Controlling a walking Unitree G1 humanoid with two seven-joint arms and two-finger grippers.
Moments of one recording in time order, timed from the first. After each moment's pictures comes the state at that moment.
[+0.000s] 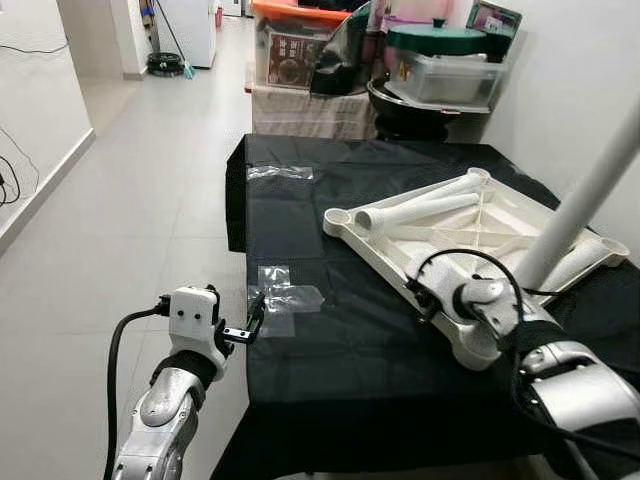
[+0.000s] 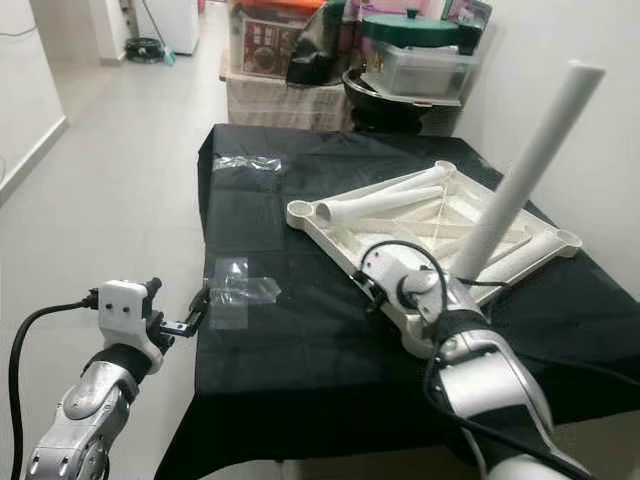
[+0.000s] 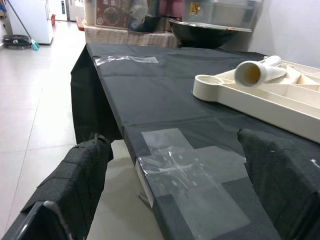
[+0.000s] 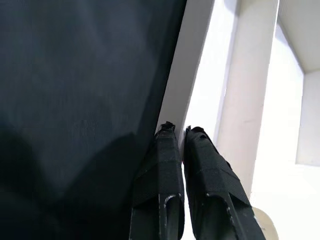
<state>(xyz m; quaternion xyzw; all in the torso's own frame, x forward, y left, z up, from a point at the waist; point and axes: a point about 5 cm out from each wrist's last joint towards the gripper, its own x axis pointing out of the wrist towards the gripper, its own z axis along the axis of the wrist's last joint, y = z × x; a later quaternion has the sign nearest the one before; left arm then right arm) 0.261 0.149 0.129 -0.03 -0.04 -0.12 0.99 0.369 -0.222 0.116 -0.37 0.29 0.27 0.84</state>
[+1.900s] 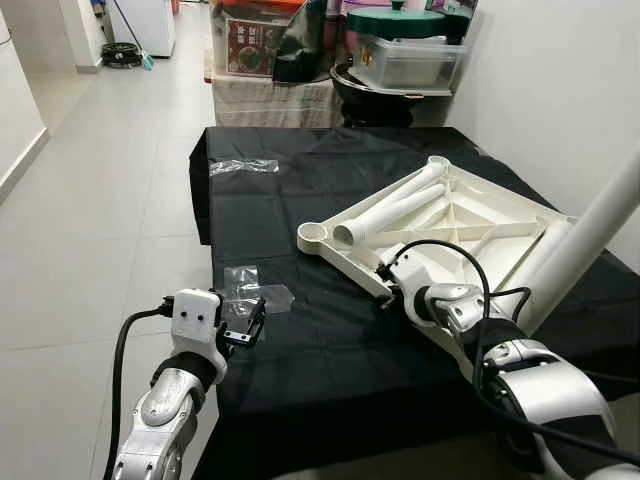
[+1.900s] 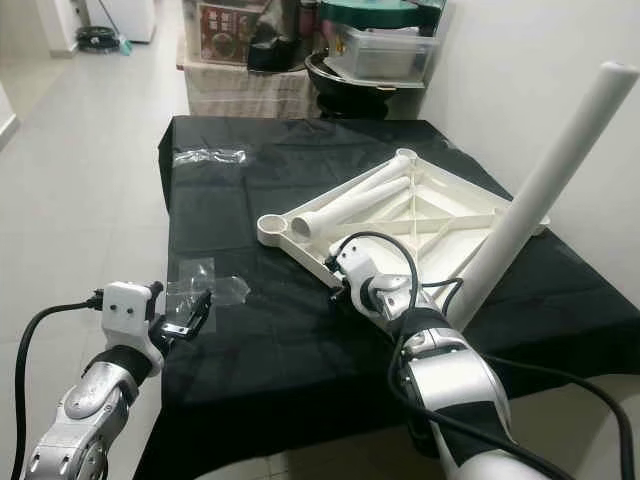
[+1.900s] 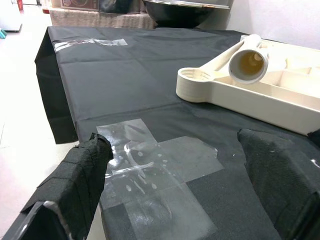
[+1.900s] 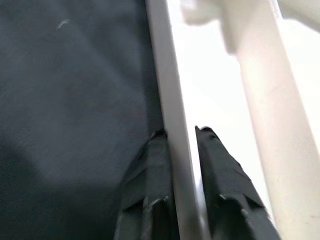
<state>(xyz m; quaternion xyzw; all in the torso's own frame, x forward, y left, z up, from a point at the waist) 0.261 0.148 0.125 -0.02 -0.02 -0.12 0.99 0.374 -0.168 0.104 -0.19 0.30 0.27 0.89</state>
